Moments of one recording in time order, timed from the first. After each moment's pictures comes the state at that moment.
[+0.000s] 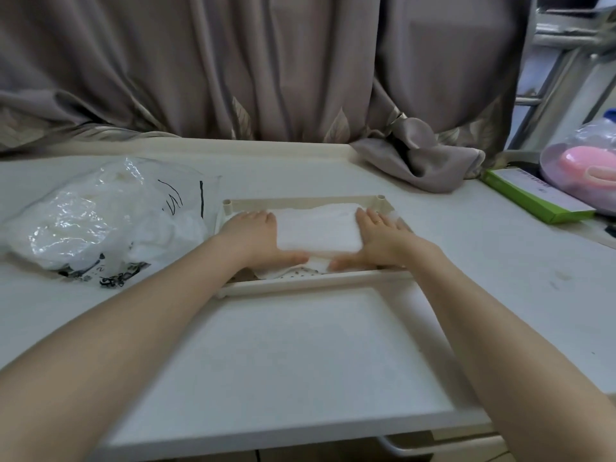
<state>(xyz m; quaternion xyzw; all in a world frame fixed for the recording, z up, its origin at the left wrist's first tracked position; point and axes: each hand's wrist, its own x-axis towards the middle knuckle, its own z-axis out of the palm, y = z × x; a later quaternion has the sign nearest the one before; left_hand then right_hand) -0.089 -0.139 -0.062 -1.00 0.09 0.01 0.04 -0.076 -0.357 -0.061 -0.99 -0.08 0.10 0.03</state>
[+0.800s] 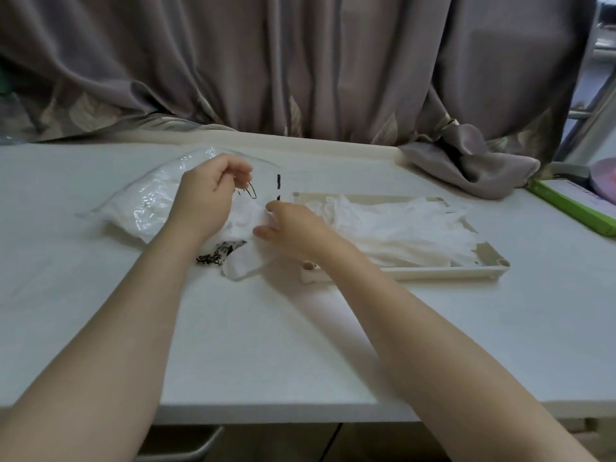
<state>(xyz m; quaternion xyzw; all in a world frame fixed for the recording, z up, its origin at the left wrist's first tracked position) -0.139 0.007 -0.038 -0.83 0.05 -0.29 -0.48 -0.123 -0.134 -0.044 -0.95 -0.26 -0.01 0.18</state>
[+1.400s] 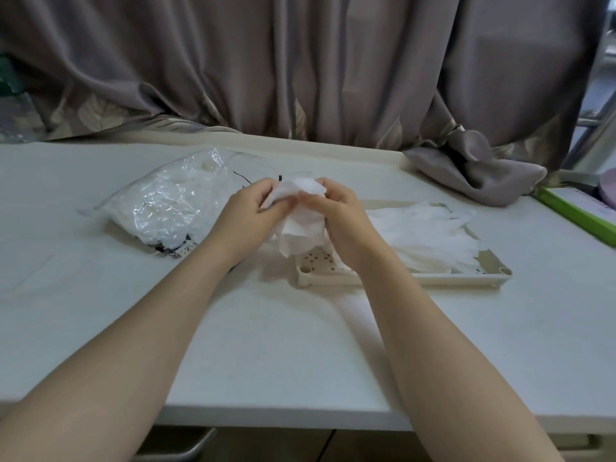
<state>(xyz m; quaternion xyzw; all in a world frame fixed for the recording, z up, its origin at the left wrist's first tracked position) -0.151 -0.033 -0.048 -0.81 0.09 -0.17 -0.56 -0.123 -0.180 -0.039 -0.67 -0.20 0.05 0.71</state>
